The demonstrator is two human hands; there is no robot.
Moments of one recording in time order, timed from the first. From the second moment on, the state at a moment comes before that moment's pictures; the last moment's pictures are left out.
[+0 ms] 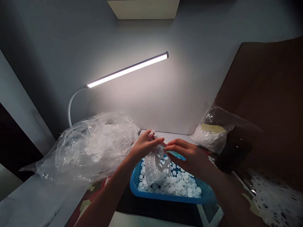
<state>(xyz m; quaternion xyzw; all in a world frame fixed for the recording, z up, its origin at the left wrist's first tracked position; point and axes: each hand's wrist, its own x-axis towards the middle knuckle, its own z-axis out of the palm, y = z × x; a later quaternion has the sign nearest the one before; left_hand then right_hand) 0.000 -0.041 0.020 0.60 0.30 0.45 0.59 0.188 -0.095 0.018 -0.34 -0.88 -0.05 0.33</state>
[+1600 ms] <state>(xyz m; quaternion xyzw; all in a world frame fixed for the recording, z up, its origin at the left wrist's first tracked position) -0.015 -0.031 0.021 0.62 0.25 0.37 0.65 0.203 -0.083 0.025 -0.48 -0.72 0.26 0.42</state>
